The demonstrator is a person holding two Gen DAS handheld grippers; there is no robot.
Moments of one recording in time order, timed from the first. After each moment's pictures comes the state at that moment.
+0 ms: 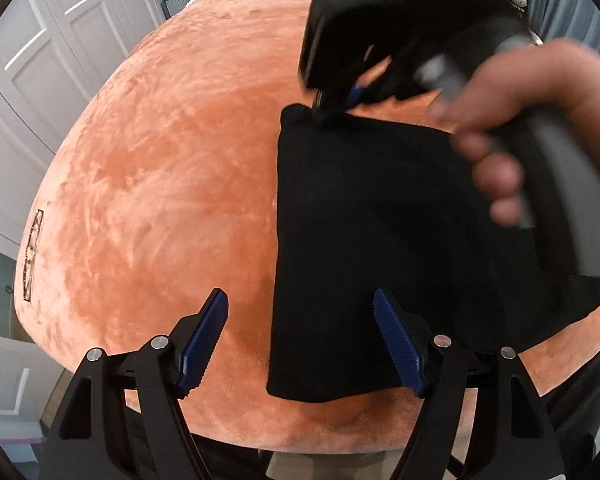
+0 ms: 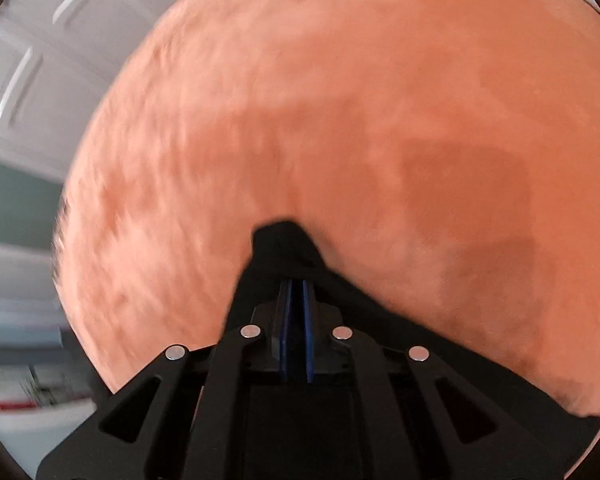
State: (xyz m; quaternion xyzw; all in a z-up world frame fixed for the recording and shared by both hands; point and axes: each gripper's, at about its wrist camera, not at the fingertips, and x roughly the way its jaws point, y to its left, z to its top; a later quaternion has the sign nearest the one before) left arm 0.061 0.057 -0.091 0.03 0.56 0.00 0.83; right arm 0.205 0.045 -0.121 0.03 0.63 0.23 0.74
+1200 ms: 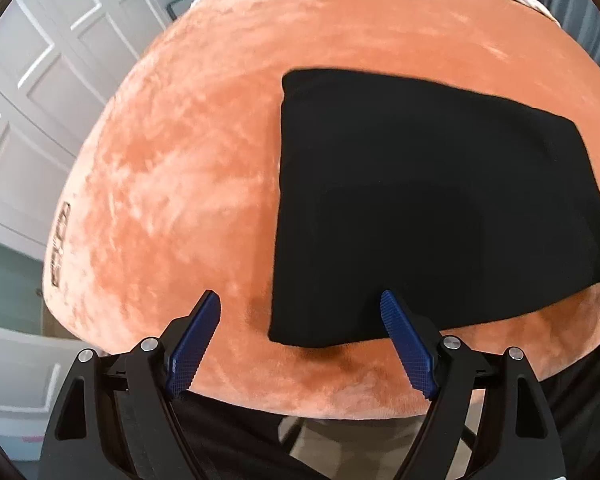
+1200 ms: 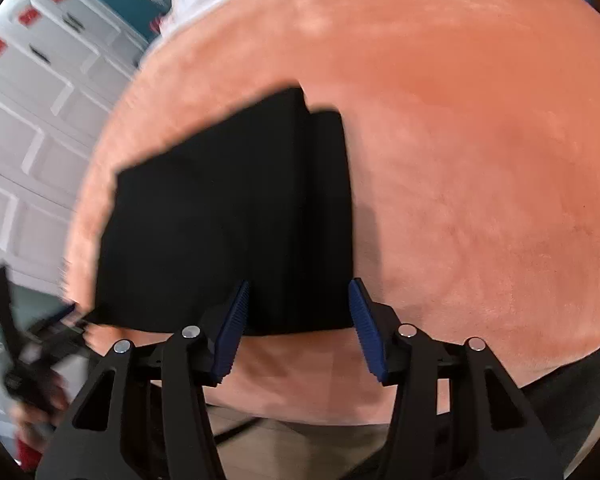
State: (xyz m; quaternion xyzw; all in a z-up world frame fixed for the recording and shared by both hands) left arm 0.028 0.032 -0.091 0.09 0.57 0.04 0.82; right arm -0.021 -0.211 -0.131 0.24 0.53 0.08 0.81
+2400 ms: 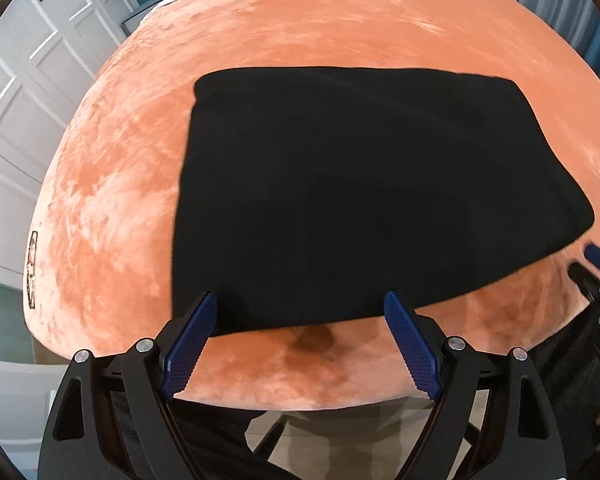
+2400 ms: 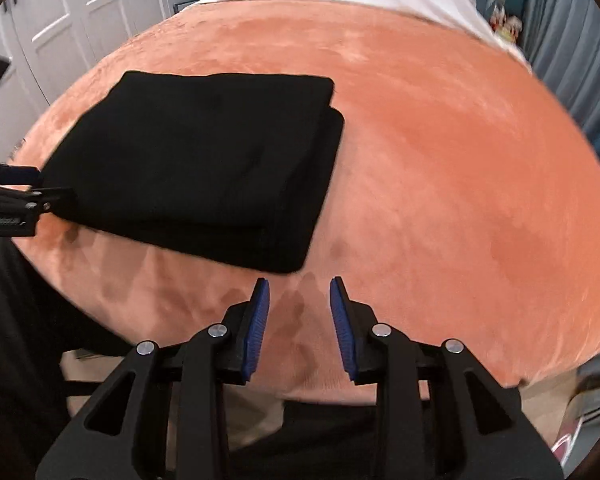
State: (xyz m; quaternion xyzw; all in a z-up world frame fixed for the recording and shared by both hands) left arm 0.016 -0.029 -0.100 0.11 0.57 -0.03 0.81; right arm -0.072 -0.172 -0.129 -0.04 0.50 0.05 0.86
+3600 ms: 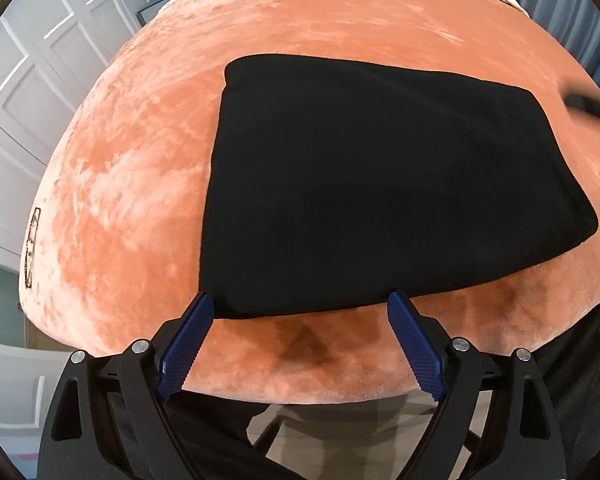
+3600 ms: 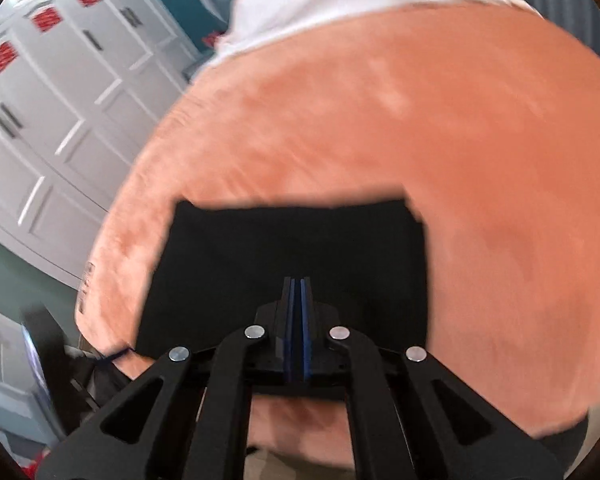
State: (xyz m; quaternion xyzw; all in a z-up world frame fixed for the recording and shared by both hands) left arm 0.009 -0.002 -0.099 0.08 0.57 -0.02 0.82; right arm 0.024 -0.174 -0.078 0.17 0.47 0.13 0.86
